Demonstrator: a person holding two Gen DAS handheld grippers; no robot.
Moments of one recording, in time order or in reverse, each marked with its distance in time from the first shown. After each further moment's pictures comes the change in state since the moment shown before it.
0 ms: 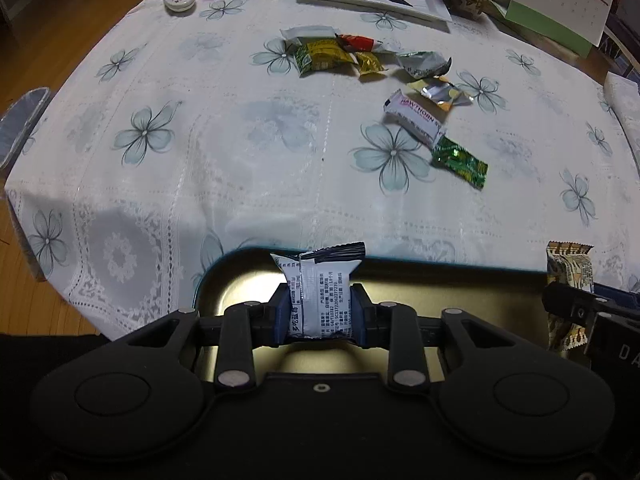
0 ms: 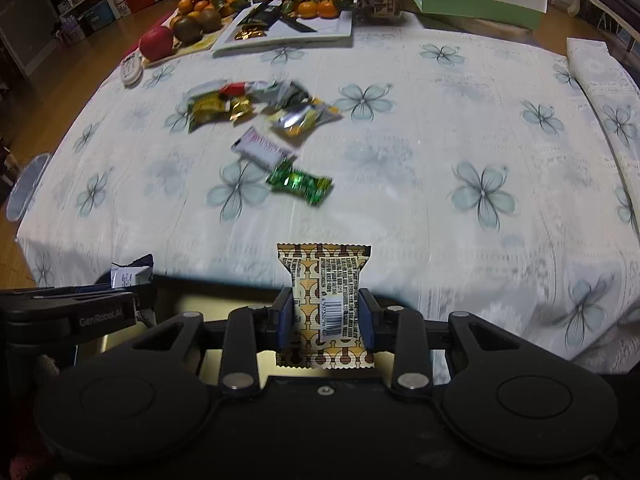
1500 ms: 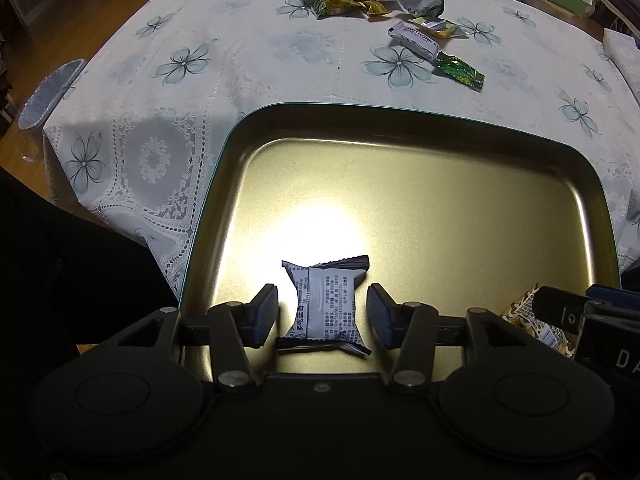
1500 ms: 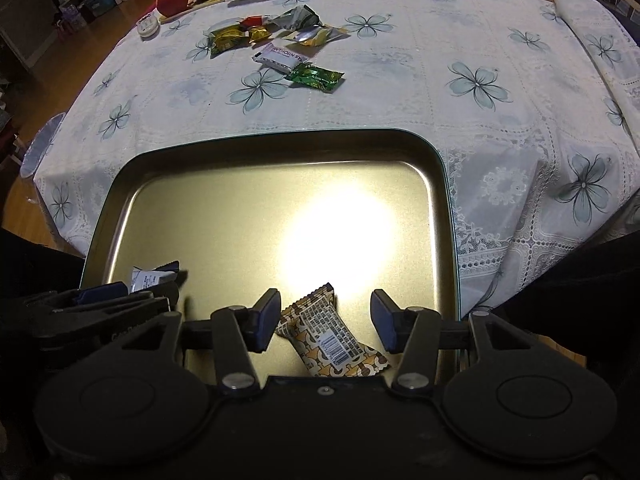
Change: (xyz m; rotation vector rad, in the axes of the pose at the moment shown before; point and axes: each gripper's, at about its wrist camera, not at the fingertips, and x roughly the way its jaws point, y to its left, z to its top) left arm -0.017 -0.003 -0.089 0.030 -0.003 0.078; right arm -0.020 0.002 -0.085 0.027 0.070 0.034
